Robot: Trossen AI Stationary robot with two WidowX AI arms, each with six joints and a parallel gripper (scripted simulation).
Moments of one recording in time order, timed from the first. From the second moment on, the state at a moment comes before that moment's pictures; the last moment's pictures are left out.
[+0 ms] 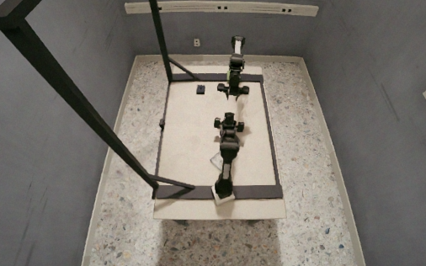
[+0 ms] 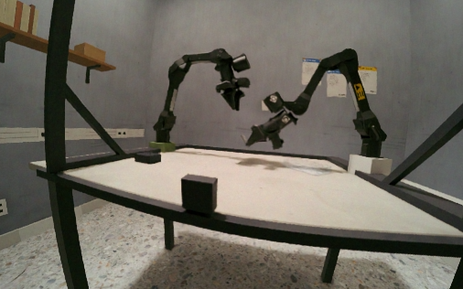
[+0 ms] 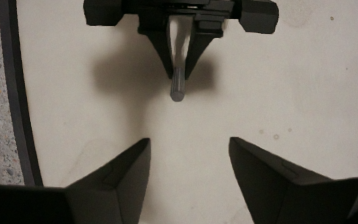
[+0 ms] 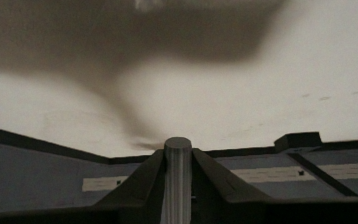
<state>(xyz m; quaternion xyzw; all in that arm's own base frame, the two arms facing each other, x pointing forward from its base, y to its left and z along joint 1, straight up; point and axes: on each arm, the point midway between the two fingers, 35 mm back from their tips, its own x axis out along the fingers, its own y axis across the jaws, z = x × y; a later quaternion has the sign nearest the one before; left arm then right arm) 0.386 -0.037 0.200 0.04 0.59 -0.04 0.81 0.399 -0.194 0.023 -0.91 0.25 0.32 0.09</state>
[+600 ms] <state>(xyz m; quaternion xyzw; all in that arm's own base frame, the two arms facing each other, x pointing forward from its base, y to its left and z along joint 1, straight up) 0.398 -0.036 0.185 0.04 0.61 -0.04 0.79 0.416 -0.203 0.048 -0.96 0.23 0.17 0.04</state>
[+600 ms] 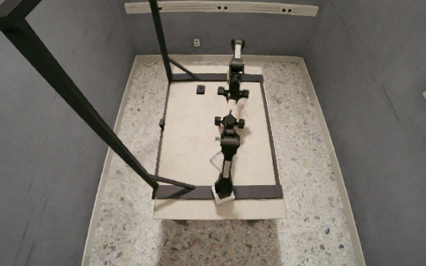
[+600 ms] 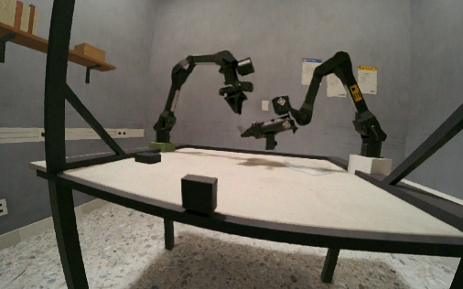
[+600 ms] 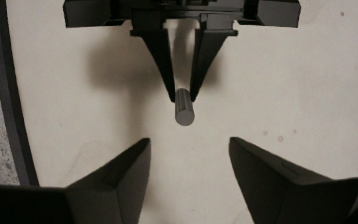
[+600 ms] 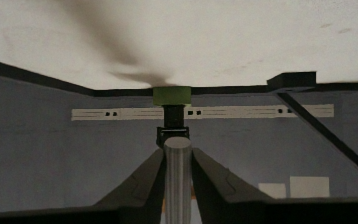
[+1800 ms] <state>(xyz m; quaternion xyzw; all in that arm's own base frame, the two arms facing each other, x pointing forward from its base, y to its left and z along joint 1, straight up) 0.407 -0.037 0.138 0.04 0.61 -0.04 0.79 0.417 -0.203 0.051 -0.96 0.23 0.16 0.03</state>
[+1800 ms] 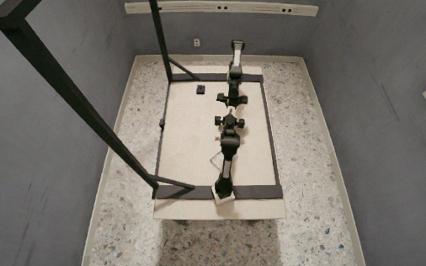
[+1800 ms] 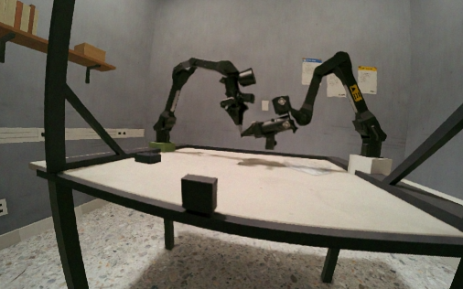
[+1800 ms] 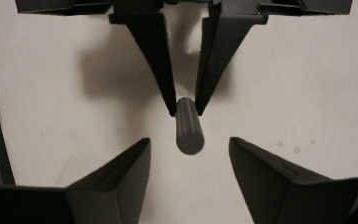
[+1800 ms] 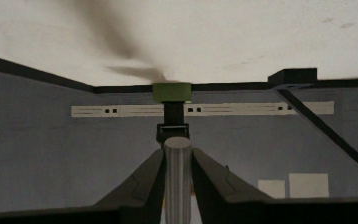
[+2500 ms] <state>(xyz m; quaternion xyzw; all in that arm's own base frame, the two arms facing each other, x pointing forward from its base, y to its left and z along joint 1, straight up) 0.410 -0.037 0.125 0.04 0.61 -0.04 0.79 0.417 -0.203 0.051 -0.96 0.23 0.16 0.03</state>
